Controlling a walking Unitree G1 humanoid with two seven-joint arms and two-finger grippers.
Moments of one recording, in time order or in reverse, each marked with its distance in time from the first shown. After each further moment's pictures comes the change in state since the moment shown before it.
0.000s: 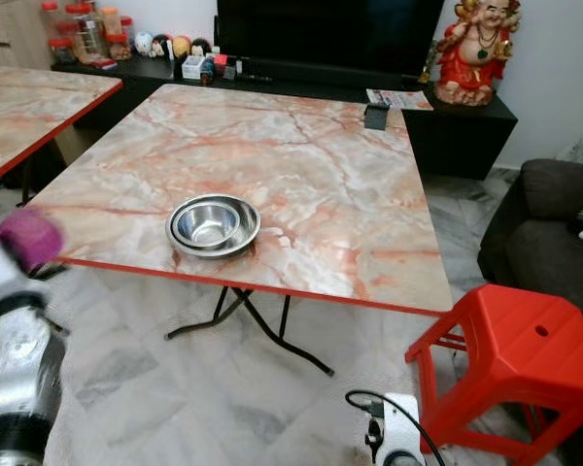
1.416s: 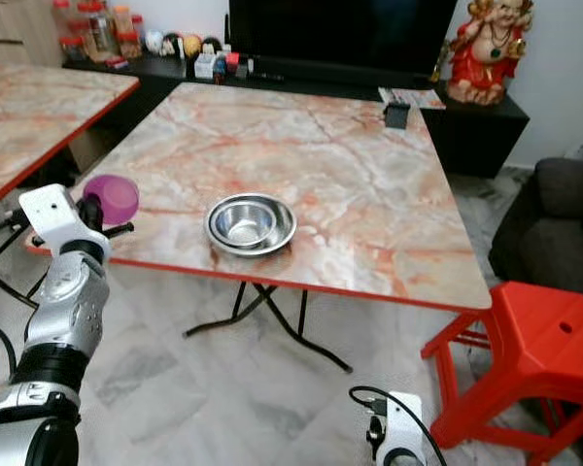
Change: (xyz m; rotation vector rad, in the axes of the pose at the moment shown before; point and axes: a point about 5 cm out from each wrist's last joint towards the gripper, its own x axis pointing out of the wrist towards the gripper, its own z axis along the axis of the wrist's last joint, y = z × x) left arm 0.025 -0.039 -0.002 -0.149 0.137 -0.101; right arm 0.001 0.004 0.005 0.056 -0.025 -0.008
